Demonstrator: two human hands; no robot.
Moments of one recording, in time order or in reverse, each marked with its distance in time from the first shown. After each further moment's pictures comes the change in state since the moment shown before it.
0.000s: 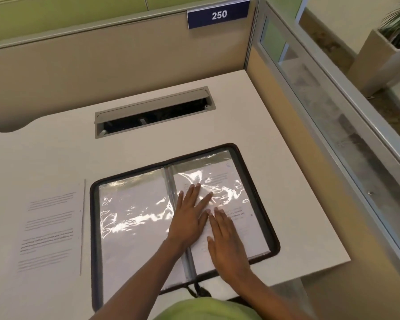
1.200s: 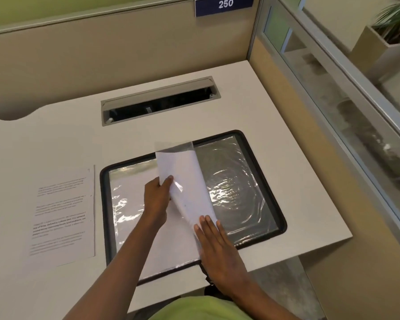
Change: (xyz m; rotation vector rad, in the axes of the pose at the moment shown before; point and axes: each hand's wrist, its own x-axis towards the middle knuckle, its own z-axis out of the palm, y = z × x) left_hand -0.020 -0.032 -0.100 -1.175 0.331 -0.858; right_hand -0.058 -0.060 -0.003 -0.066 0.038 -0.366
